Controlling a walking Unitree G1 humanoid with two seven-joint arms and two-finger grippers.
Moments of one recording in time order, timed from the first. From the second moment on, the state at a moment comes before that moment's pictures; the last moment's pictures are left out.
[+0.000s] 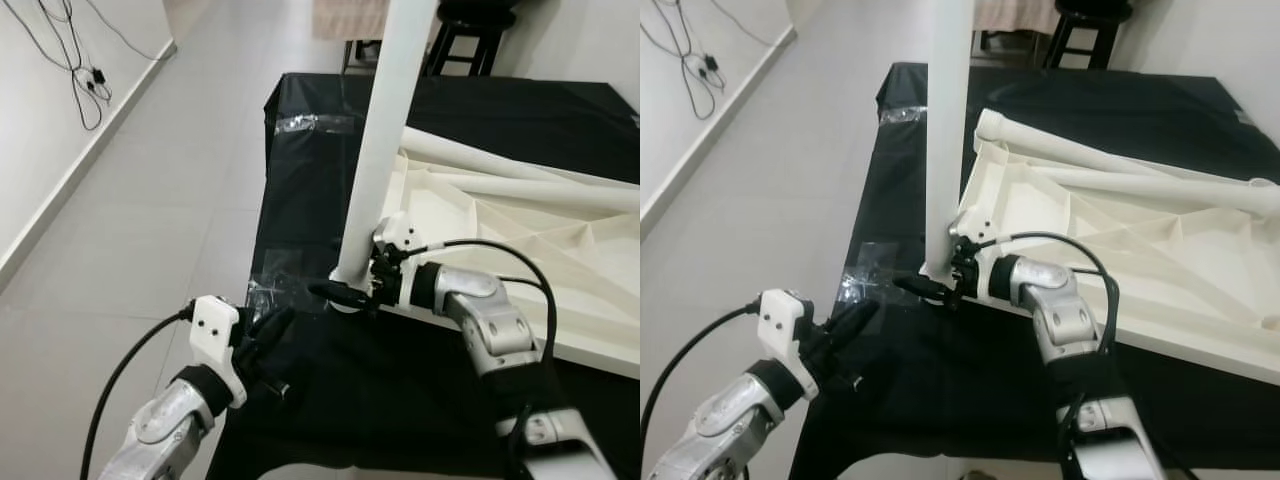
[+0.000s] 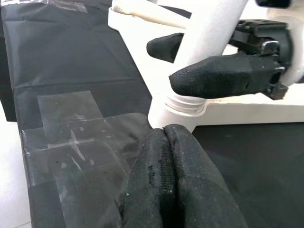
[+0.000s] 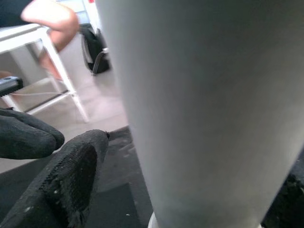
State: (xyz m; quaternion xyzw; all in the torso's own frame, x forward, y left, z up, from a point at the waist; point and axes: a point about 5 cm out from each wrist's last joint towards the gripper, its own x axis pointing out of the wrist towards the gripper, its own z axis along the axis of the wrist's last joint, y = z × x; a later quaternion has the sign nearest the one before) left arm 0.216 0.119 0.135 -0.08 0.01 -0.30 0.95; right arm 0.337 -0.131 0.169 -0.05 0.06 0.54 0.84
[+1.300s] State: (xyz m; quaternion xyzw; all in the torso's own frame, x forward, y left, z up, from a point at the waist) left arm 0.216 0.125 0.135 -0.07 0.01 -0.31 0.95; right arm 0.301 -0.106 0.154 -0.05 0.02 0.29 0.96
